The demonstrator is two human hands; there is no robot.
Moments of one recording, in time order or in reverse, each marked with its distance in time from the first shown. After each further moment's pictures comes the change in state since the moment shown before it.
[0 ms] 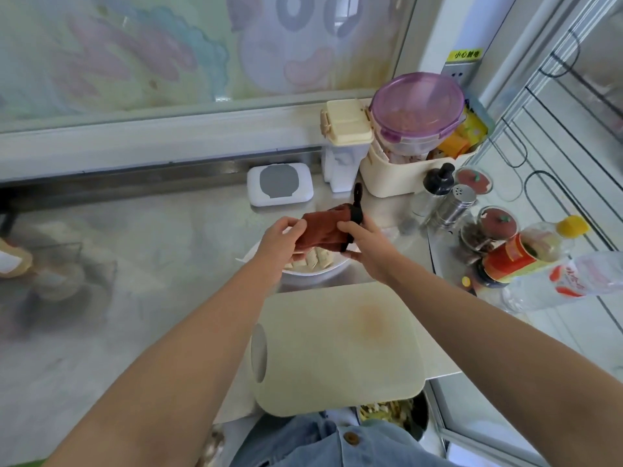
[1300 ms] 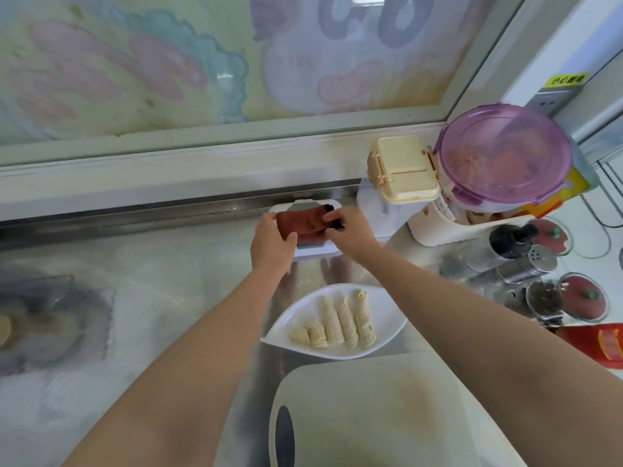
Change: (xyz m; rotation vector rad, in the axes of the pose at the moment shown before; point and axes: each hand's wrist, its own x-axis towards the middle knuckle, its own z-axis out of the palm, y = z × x) left_hand 0.166 0.037 -0.065 0.643 0.301 0.096; right_hand 0.195 -0.035 0.074 -0.831 0.121 -0.149
